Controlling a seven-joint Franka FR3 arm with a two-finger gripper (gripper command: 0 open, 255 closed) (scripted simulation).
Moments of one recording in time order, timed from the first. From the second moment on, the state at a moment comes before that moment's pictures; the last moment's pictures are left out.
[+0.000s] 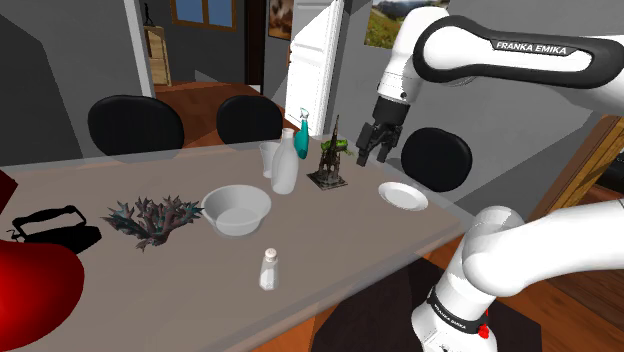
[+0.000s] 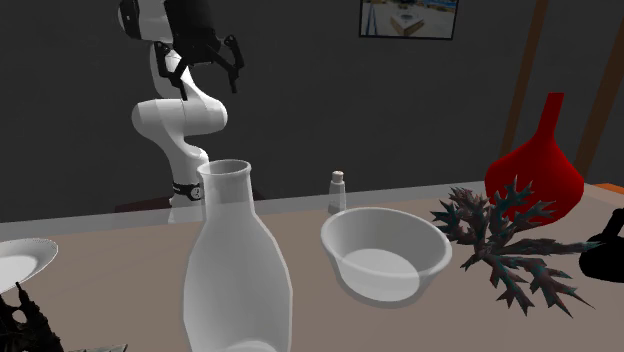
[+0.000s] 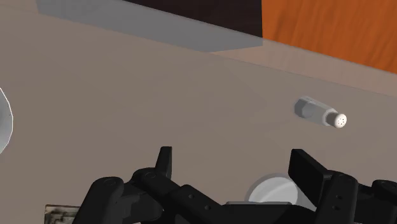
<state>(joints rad) 0.00 -0.81 -0.02 -2.44 0.11 1.68 0.14</state>
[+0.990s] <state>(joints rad) 0.10 -0.77 0.31 -2.68 0.28 2.10 0.44</state>
